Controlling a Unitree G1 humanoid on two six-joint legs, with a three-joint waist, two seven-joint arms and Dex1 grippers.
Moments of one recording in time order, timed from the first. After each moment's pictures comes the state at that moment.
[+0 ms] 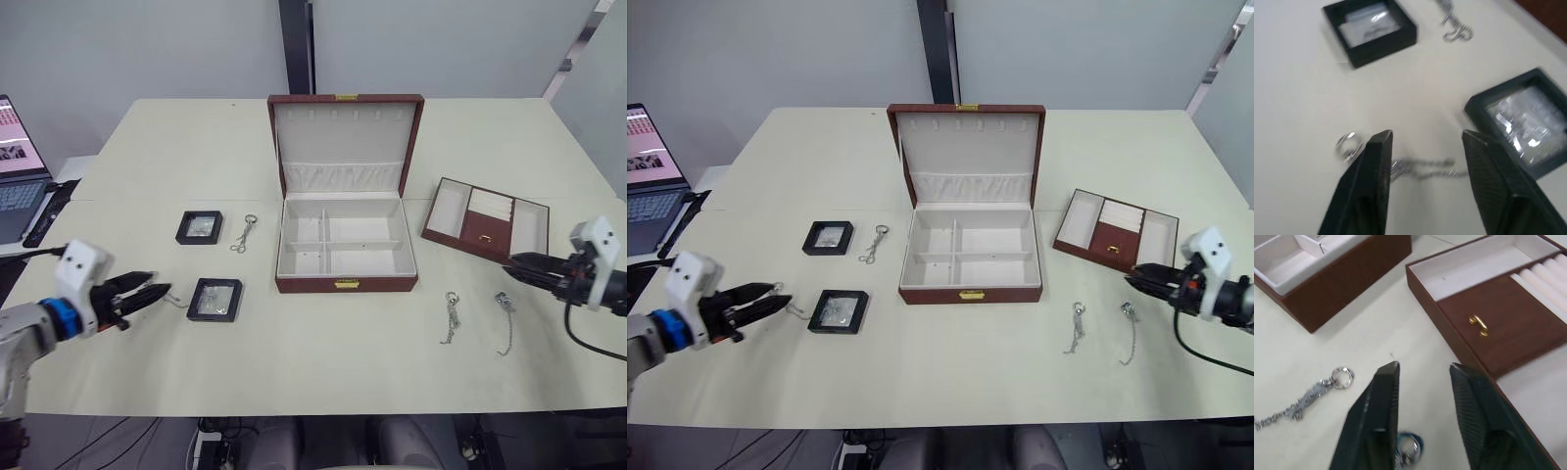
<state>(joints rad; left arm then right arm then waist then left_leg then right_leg) 0.06 0.95 0.48 0.08 -0.41 0.48 -1.00 -0.17 -0.98 -0.32 0.17 0.45 0.45 1.16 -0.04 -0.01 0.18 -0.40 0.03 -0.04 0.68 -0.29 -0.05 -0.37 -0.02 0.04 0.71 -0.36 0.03</state>
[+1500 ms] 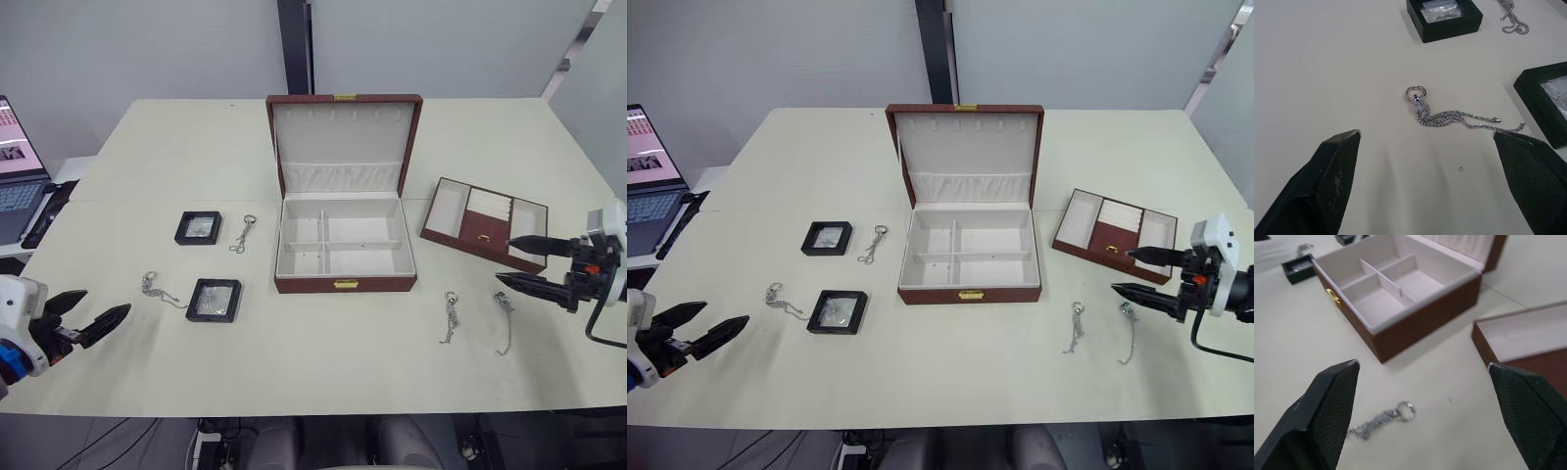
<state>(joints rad) 0.22 0.77 0.68 0.00 -0.46 0.41 -0.86 -0.19 -0.96 -0.33 -0.10 0.62 0.53 1.24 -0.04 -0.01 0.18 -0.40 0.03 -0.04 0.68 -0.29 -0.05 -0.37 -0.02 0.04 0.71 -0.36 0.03</state>
